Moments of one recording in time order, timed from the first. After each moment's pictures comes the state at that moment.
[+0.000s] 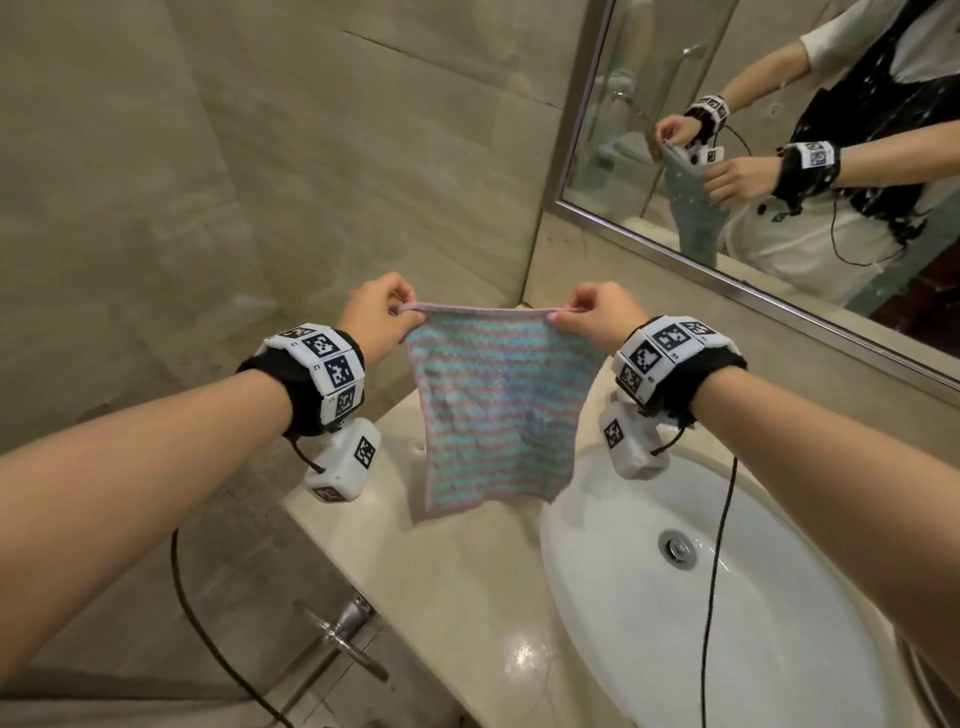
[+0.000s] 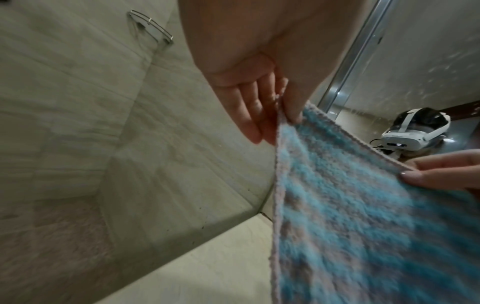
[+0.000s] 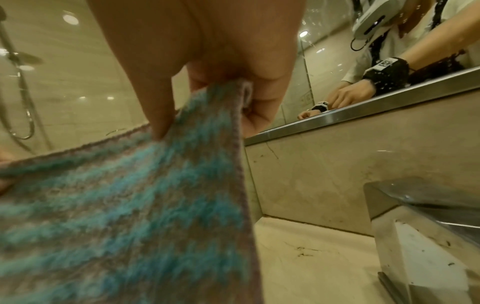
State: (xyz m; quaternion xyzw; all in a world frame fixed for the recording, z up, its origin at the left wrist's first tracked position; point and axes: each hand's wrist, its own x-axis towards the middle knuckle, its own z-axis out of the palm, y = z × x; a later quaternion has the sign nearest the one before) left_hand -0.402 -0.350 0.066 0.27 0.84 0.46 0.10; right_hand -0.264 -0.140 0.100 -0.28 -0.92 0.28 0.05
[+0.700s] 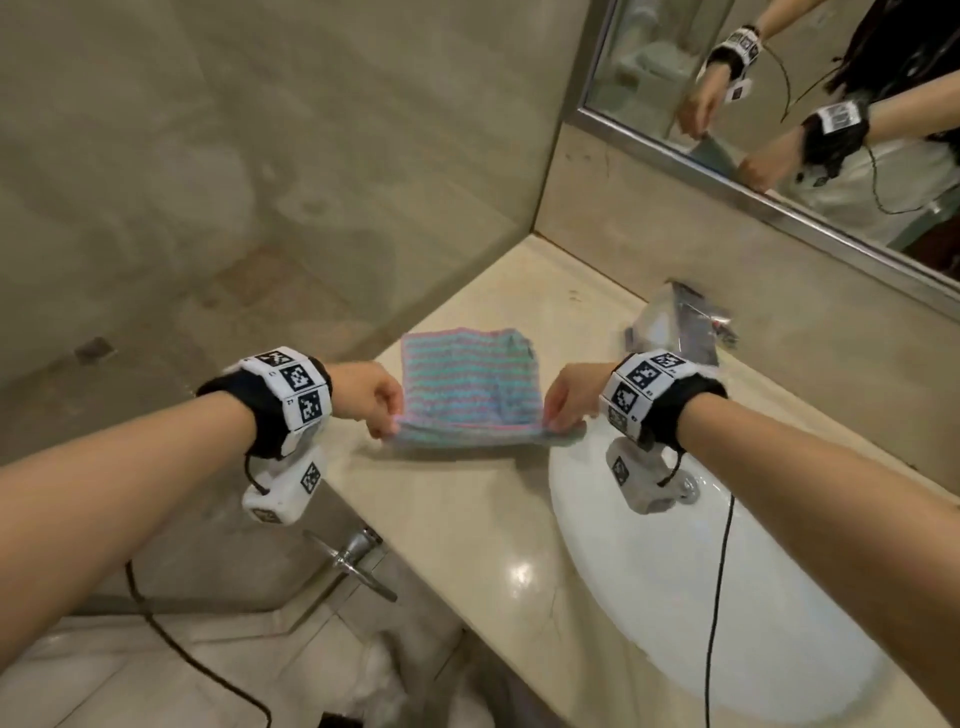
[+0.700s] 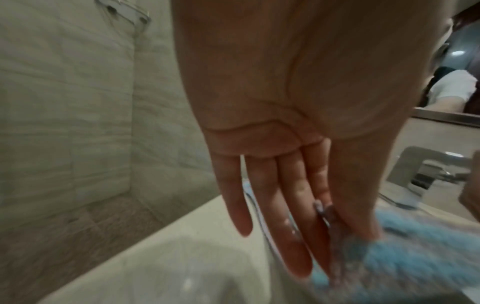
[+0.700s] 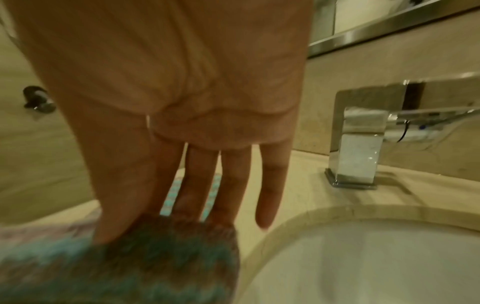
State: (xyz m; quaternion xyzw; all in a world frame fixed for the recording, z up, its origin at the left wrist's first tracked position) left_hand -0.379 -0.406 -0.036 0.38 0.79 0.12 0.46; right_hand -0.227 -0.170 -0.007 -0.17 -0.89 0.22 -0.36
